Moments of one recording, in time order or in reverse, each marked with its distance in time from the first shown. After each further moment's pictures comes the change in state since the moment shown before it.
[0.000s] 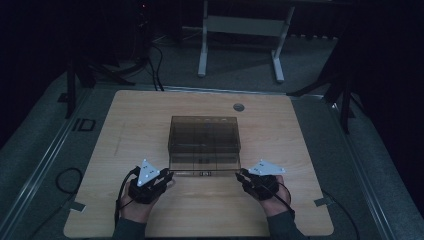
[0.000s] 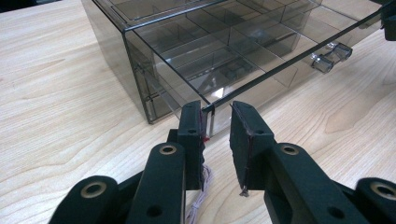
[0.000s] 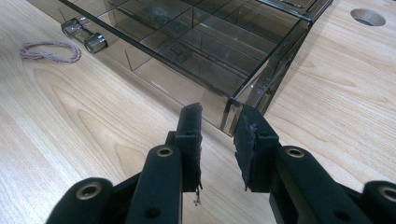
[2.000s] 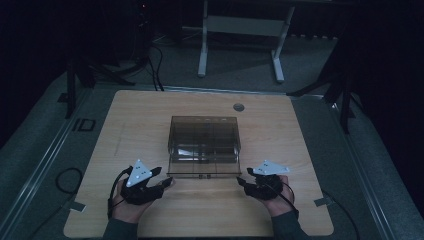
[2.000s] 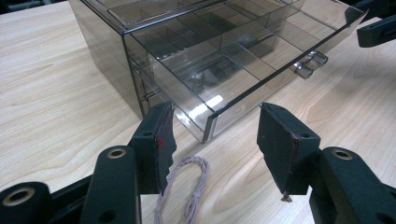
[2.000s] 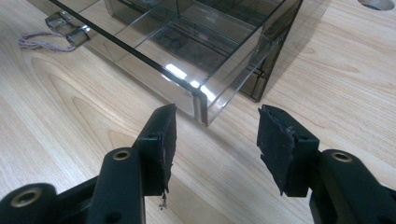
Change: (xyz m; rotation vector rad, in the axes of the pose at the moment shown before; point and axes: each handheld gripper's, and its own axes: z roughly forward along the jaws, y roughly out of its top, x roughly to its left) left arm 0.018 -0.004 -0.014 -0.015 -0.090 0.024; right arm -0.014 -0.010 0.000 0.017 0.033 0.012
